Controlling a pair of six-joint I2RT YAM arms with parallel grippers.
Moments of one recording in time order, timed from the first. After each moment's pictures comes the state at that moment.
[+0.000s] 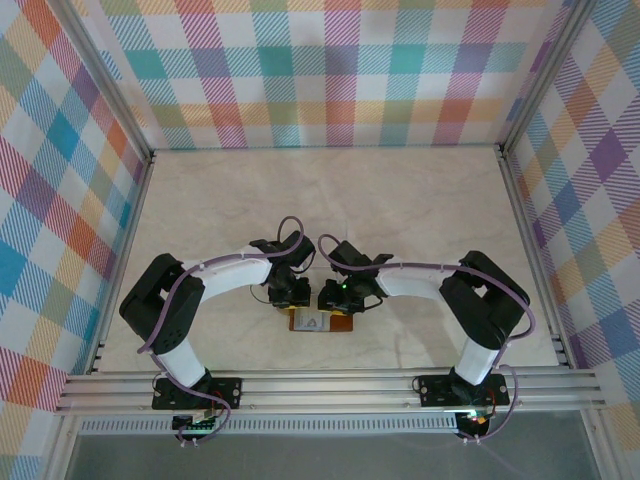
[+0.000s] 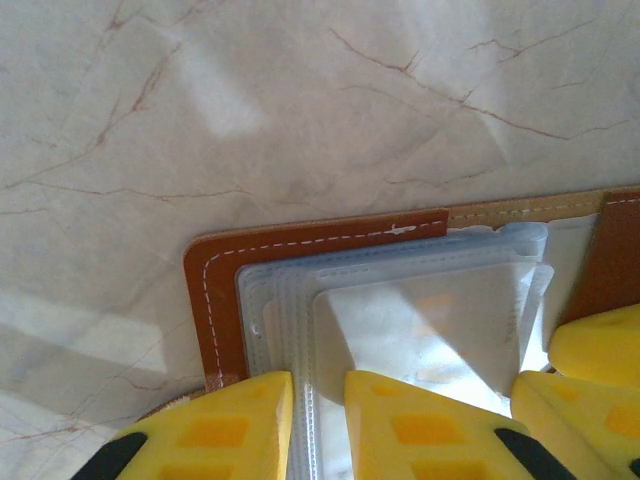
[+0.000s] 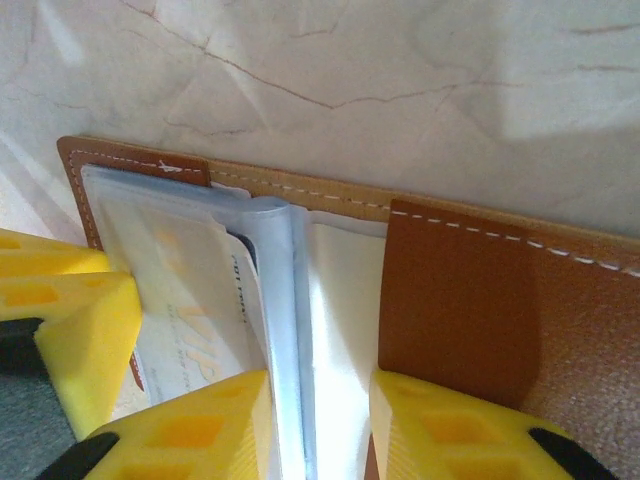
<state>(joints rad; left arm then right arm) -0.71 1.69 0.99 -0.71 0.19 -0.68 0.86 1.73 0.92 -0.36 -0.35 0.92</state>
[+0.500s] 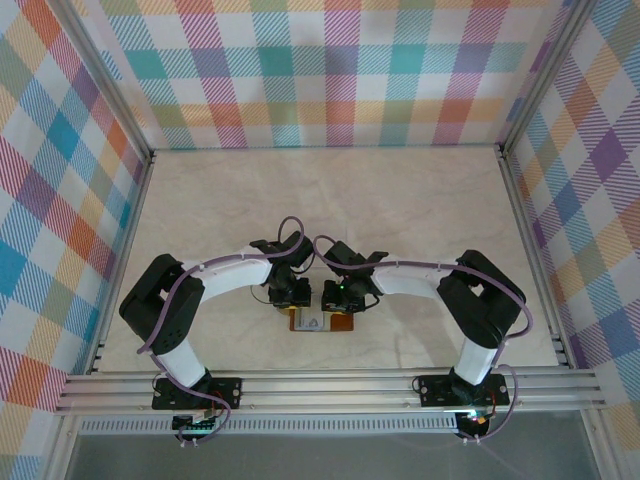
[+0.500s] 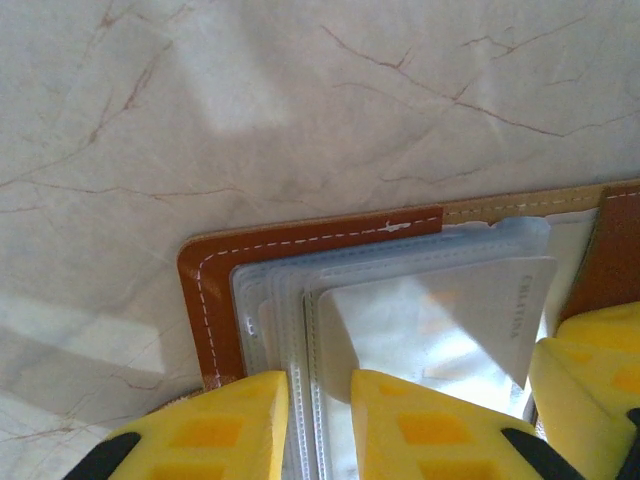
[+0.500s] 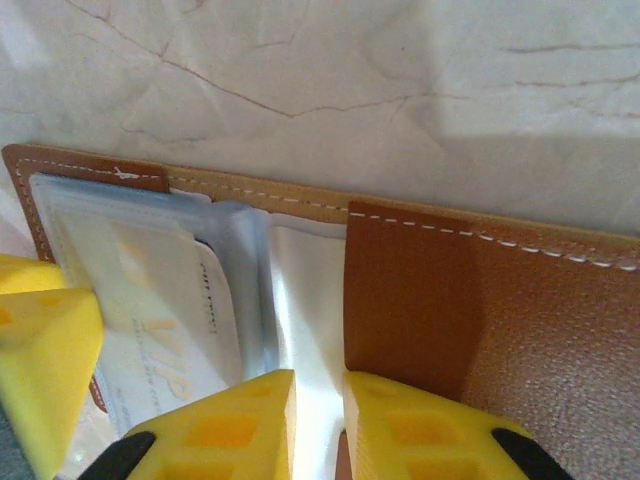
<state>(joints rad) -0.72 1.69 0.99 -0.71 0.19 -0.68 0.87 1.75 0.97 -0.45 -0.26 0.89</state>
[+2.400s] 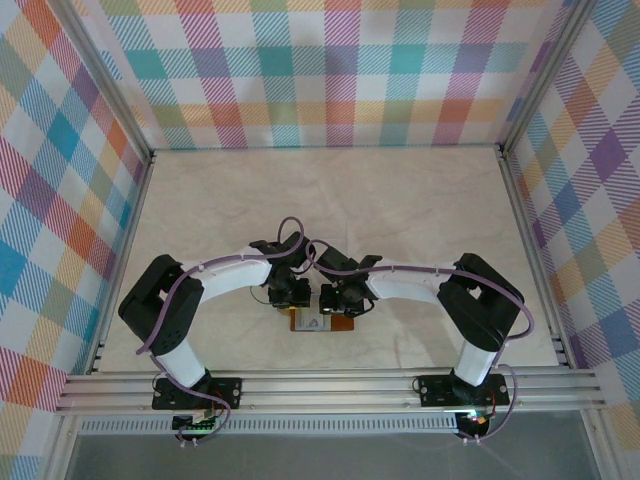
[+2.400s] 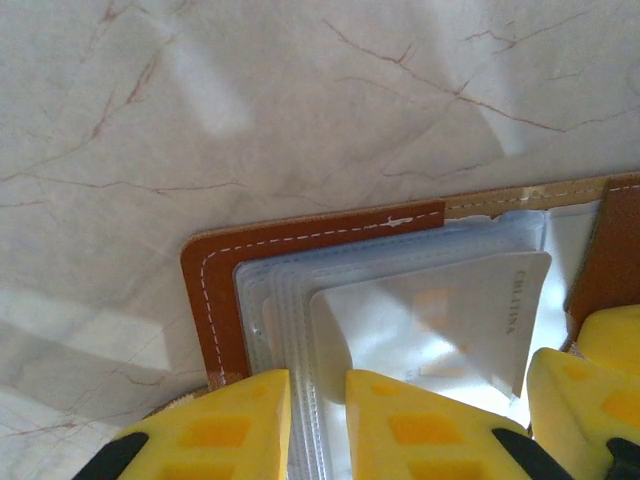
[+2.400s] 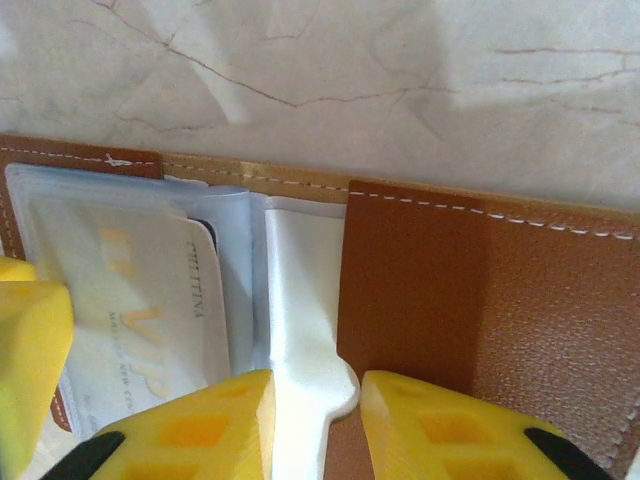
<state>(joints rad) -0.72 1.68 0.99 -0.71 0.19 -0.68 0.94 1.74 1.00 -0.51 -0.13 0.89</state>
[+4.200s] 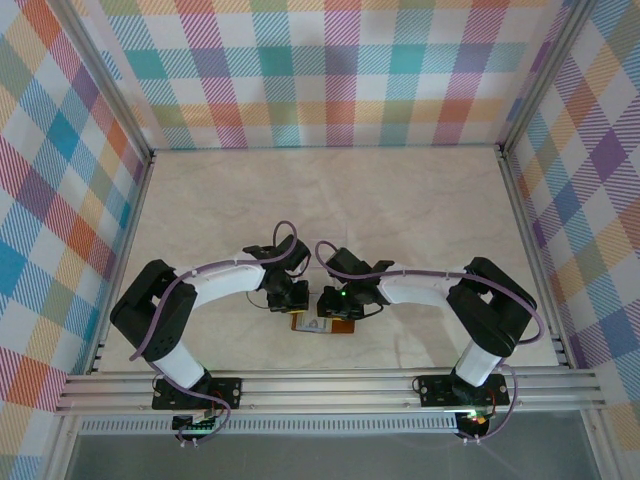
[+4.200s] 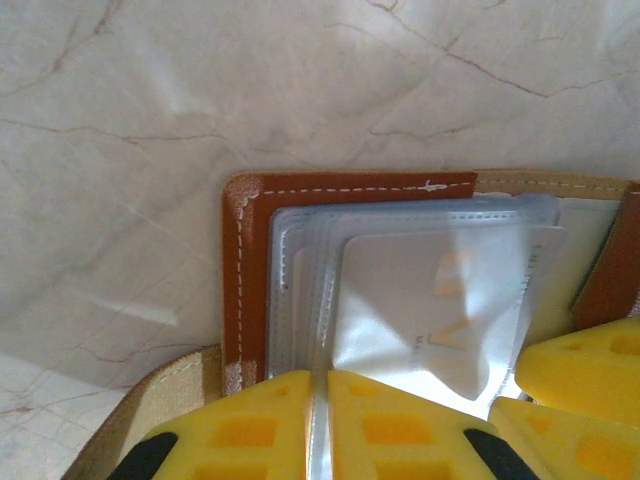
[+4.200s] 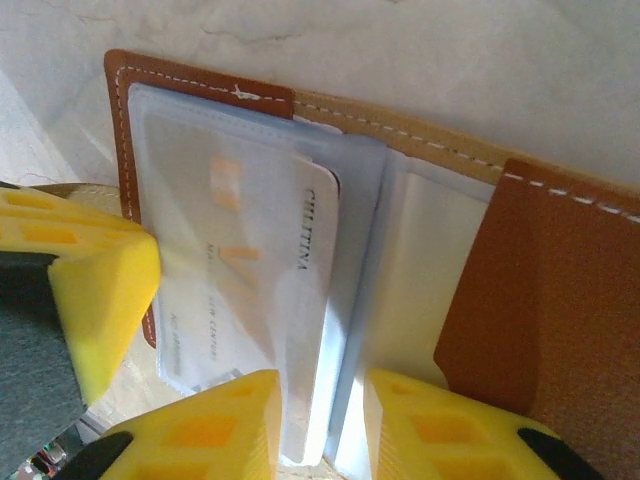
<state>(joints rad) -0.70 1.63 0.91 -0.64 0.25 -0.72 0.90 1.67 0.88 -0.35 -0.33 0.91</state>
